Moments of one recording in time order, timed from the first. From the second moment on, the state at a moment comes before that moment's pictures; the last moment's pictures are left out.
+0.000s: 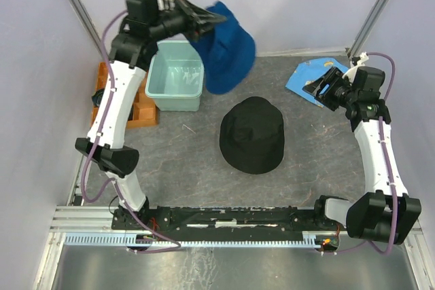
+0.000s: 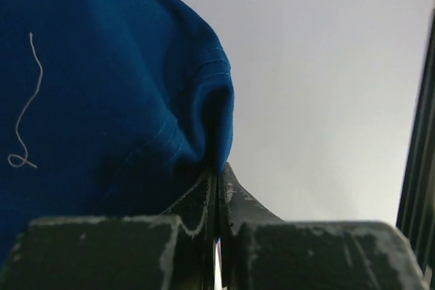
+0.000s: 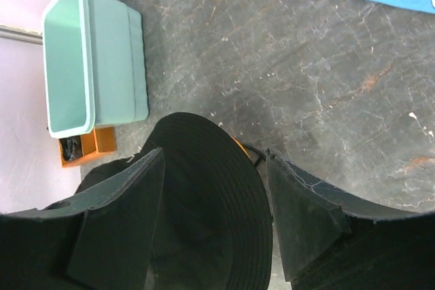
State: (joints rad) left arm -0.31 1.81 2.31 -0.59 0.60 -1.38; right arm -0.16 1.20 1.12 -0.46 -0.44 0.58
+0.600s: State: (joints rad) left arm -0.69 1.56 2.11 -0.95 0.38 -1.11; right arm -0.16 1.20 1.08 -0.49 -0.42 0.56
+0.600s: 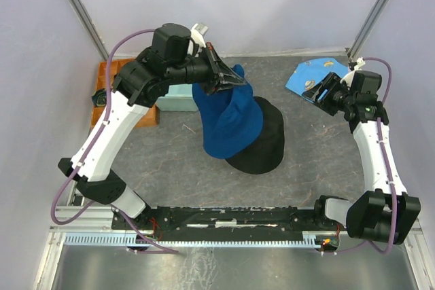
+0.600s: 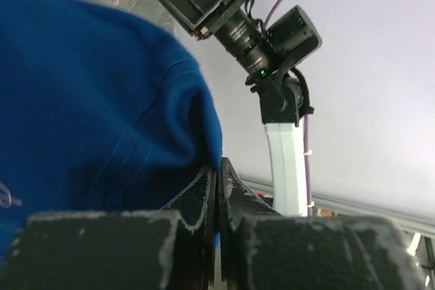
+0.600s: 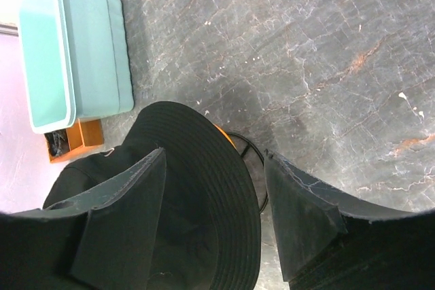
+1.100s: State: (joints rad) left arm -0.75 1.63 2.12 -1.02 0.29 -1.03; right arm -0.16 1.18 1.05 -0.49 -0.42 0.55
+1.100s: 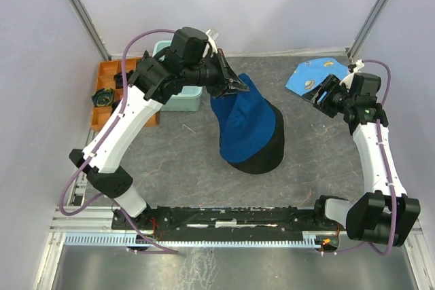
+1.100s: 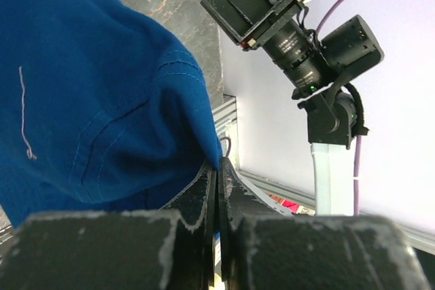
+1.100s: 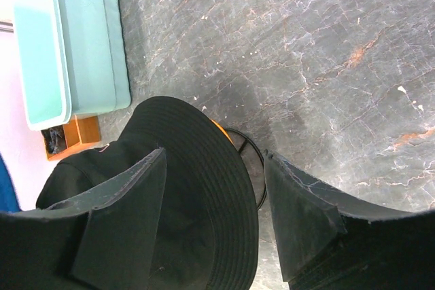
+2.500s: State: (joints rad) left arm -0.82 1.81 2.07 -0.88 0.32 -1.00; right arm -0.24 1.00 0.44 0.33 -0.86 1.24
